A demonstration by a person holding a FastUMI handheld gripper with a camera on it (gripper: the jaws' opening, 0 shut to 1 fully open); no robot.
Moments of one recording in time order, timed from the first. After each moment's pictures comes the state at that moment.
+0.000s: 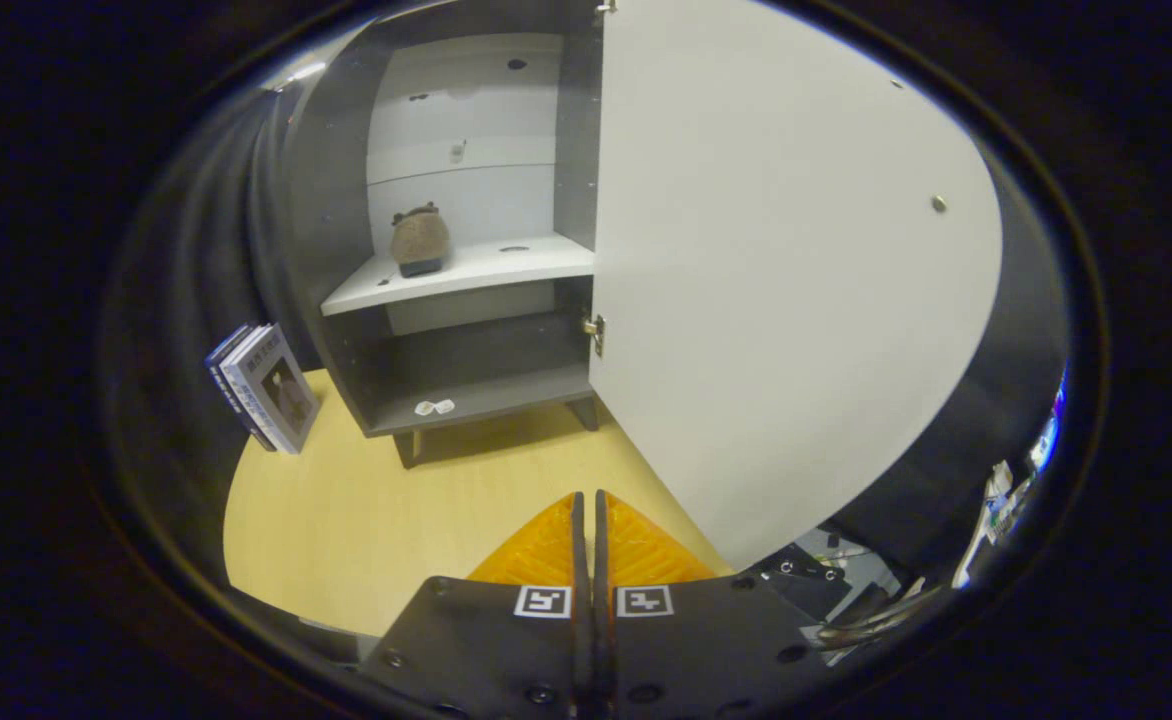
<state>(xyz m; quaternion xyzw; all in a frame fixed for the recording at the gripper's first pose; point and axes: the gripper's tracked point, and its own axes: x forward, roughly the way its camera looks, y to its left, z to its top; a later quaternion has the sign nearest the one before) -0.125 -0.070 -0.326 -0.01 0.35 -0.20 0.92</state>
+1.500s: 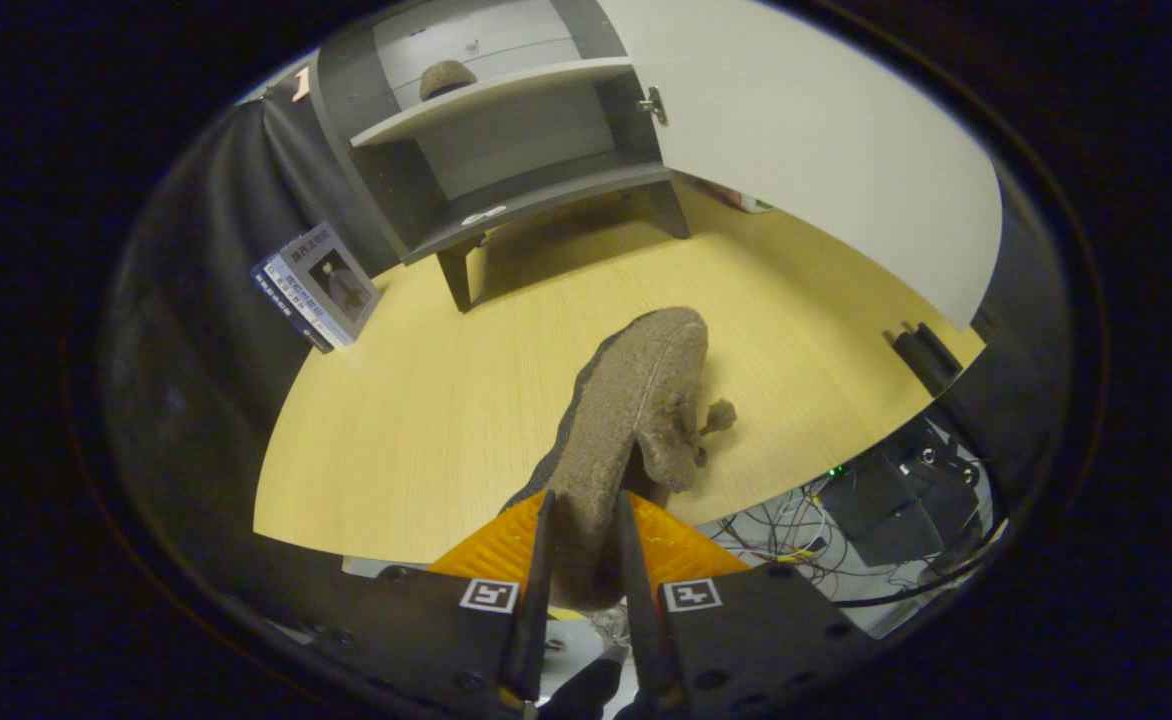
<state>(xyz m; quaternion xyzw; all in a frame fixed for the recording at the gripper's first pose) -0.201 0.000 -0.535 0.13 0.46 -0.08 0.87</state>
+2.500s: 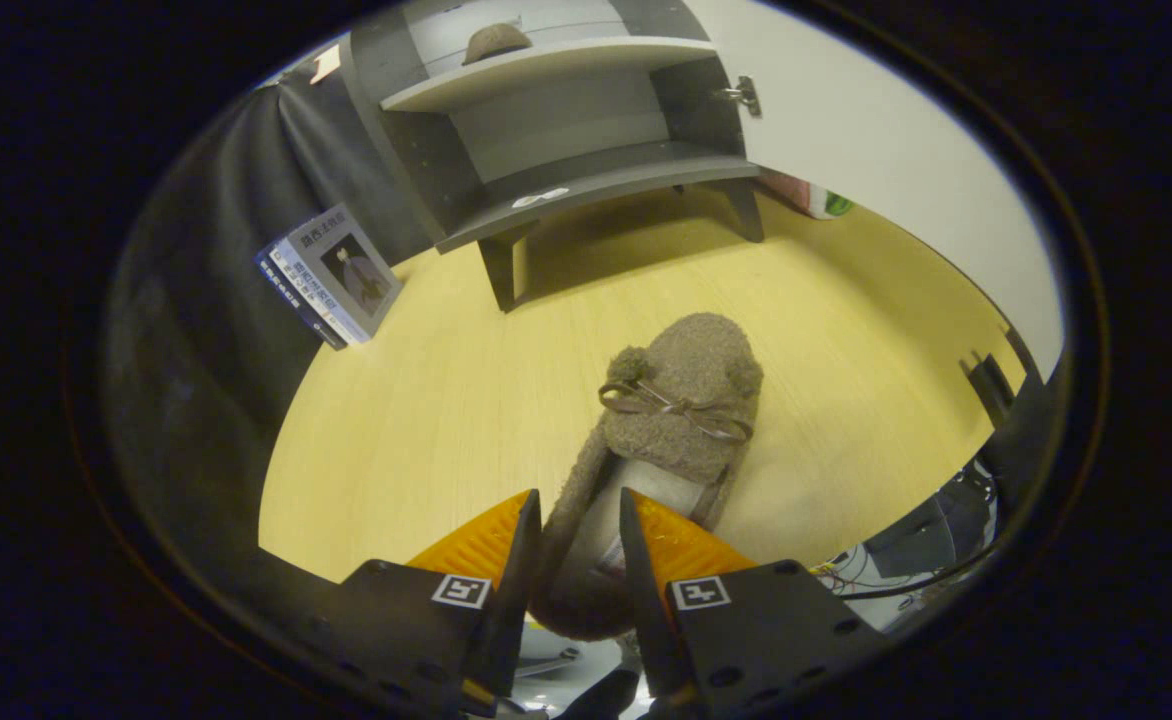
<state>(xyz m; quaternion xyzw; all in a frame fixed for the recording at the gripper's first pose) -0.143 0.064 -0.558 0.11 0.48 -0.05 0.87</state>
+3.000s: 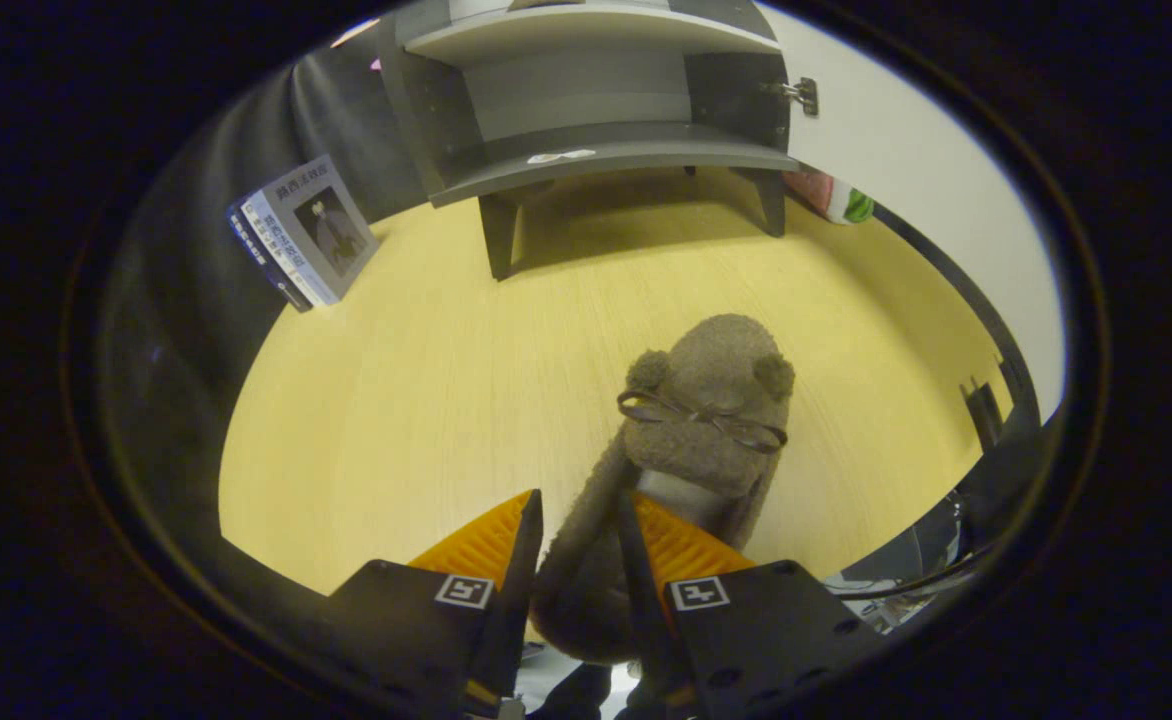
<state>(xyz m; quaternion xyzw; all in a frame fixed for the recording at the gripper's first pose) -0.129 0.078 -0.581 0.05 0.52 -0.09 0.85</state>
